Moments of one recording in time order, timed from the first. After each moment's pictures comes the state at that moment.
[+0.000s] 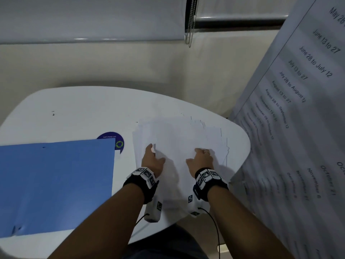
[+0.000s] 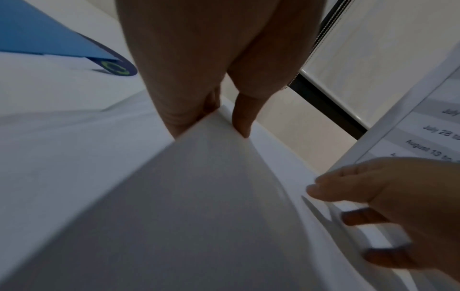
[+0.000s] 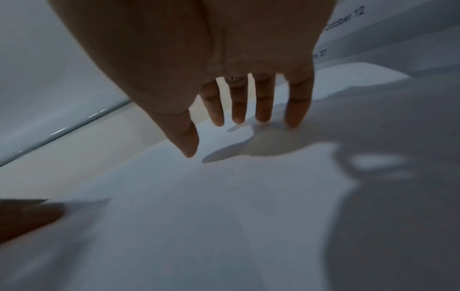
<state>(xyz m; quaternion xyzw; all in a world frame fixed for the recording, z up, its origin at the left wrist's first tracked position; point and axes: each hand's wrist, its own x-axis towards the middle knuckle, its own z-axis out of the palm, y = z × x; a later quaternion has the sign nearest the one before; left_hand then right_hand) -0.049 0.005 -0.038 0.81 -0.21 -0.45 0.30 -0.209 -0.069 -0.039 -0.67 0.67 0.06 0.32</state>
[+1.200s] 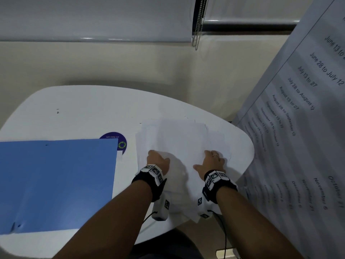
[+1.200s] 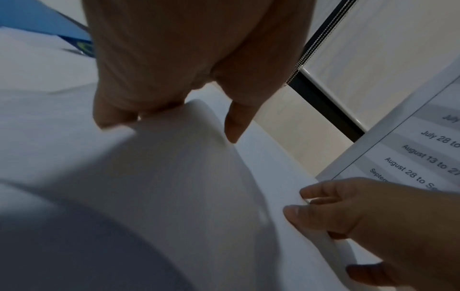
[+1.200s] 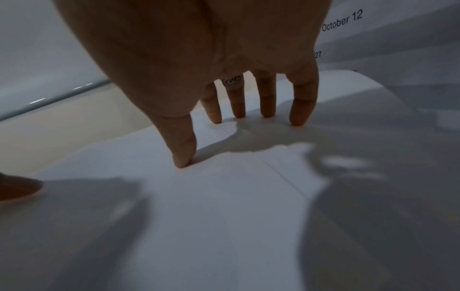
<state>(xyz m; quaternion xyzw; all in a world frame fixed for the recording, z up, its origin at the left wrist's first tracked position) -0.059 -0.016 -0.037 0.87 -0.18 -0.42 0.18 -0.226 -0.090 -0.040 -0.67 0.67 0.14 0.29</state>
